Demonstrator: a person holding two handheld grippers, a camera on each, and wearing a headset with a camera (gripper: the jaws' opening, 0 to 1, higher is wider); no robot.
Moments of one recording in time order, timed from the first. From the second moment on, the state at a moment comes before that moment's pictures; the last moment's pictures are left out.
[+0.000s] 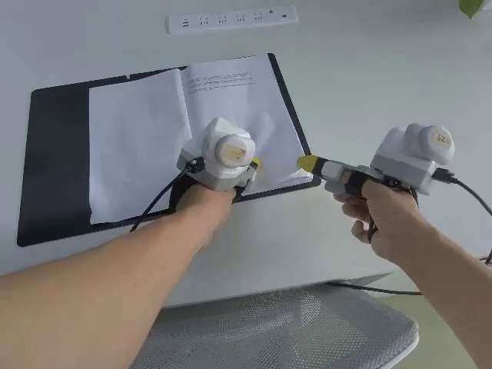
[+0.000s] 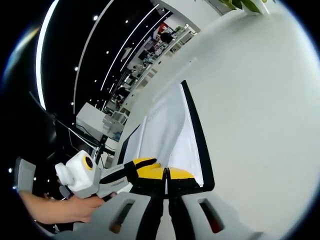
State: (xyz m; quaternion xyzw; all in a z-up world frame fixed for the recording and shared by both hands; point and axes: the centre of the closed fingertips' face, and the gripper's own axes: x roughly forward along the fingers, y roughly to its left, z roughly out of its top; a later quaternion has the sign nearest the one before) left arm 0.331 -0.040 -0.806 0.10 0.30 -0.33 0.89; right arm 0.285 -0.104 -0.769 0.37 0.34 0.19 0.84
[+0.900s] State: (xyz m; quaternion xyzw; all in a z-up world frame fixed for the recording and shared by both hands) left arm 0.301 0.034 -0.728 0.01 0.28 -0.31 0.91; right arm 0.289 -0.057 -0.687 0.34 0.26 0.27 0.86
